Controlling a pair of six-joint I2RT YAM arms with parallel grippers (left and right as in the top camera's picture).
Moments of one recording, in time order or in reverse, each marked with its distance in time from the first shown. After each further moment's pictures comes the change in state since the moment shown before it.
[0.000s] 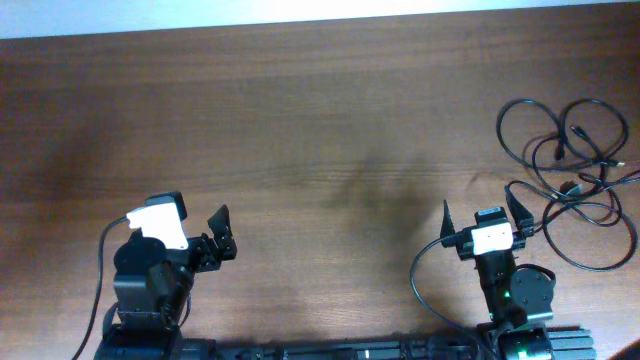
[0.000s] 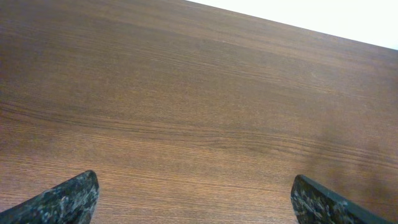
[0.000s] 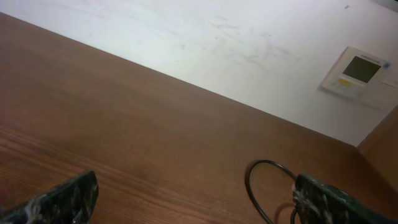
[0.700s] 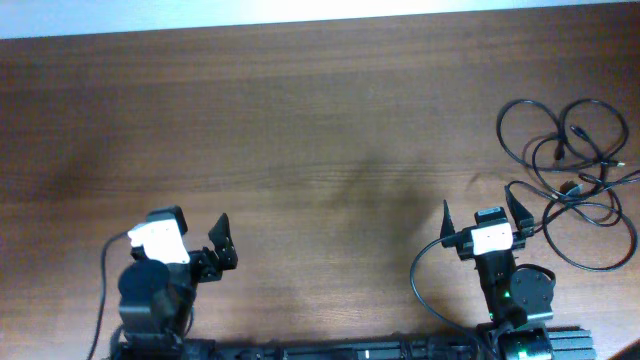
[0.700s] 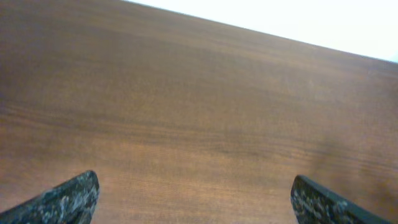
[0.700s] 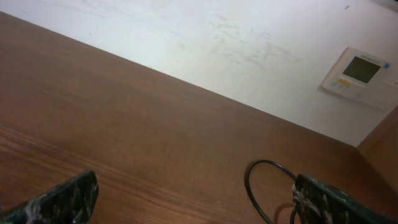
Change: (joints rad) left arm 0.000 -0.163 -0.125 0.047 -0.008 0.000; right arm 0.000 0.000 0.000 0.000 0.000 -0.002
